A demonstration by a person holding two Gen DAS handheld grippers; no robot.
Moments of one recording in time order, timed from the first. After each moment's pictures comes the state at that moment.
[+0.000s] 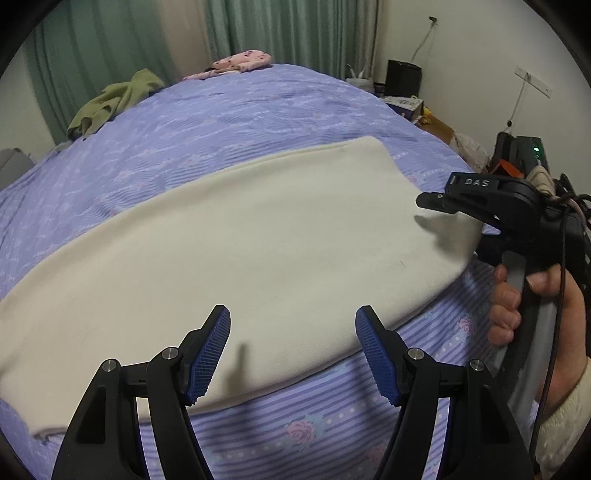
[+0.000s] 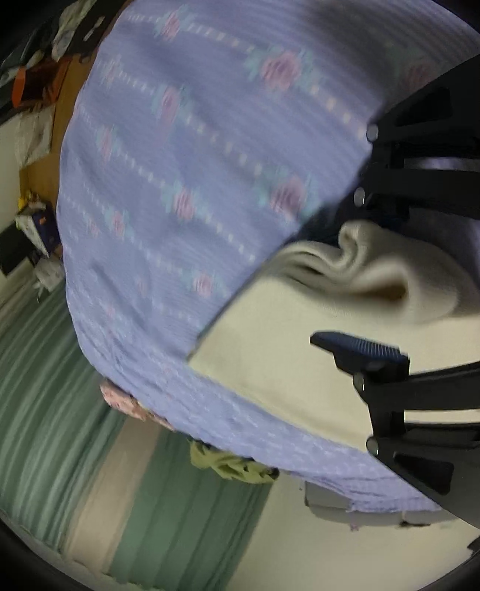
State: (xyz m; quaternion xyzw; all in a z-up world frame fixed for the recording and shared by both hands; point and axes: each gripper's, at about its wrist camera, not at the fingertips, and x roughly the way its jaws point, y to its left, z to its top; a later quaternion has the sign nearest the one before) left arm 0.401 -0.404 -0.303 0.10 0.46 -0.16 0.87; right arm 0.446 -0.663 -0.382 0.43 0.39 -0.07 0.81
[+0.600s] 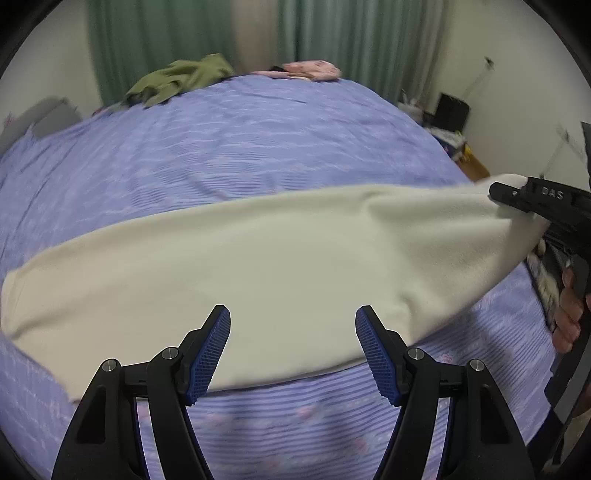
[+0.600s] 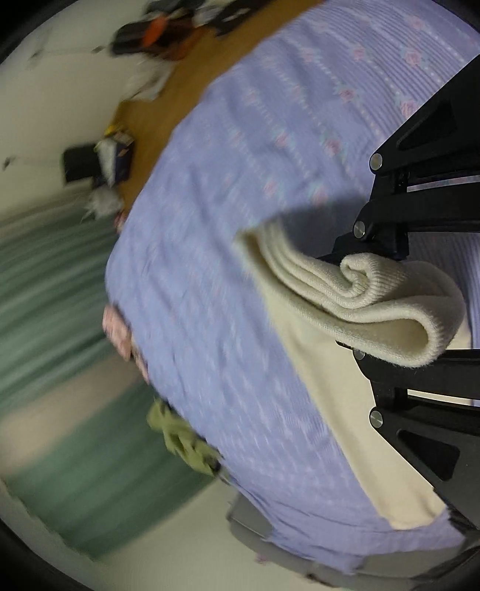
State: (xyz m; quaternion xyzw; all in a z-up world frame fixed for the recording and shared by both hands) left arm 0.392 -0.277 -0.240 0.01 0.47 -0.08 0.88; right arm 0.436 -0.560 -0.231 0.22 0.37 -0.04 0.90
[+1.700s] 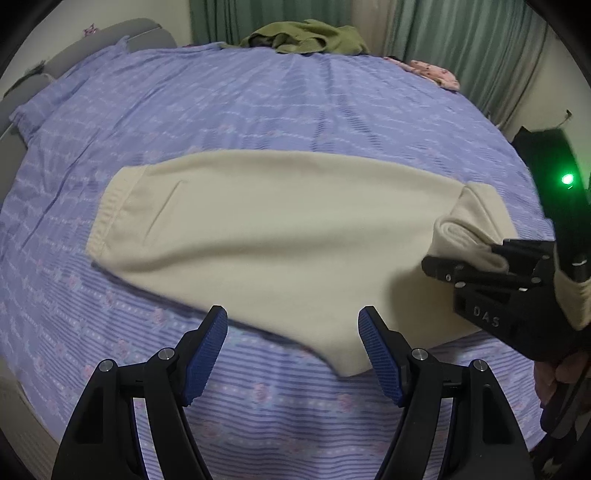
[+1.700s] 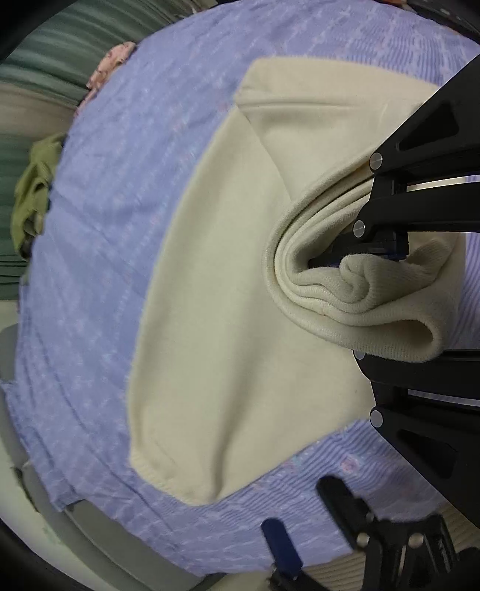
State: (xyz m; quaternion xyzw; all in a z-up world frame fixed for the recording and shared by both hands) left arm 0.356 0.062 -0.269 -0.05 0.52 0.03 0.85; right arm 0.438 -0.083 -0.289 -0.14 0.54 0.21 0.80
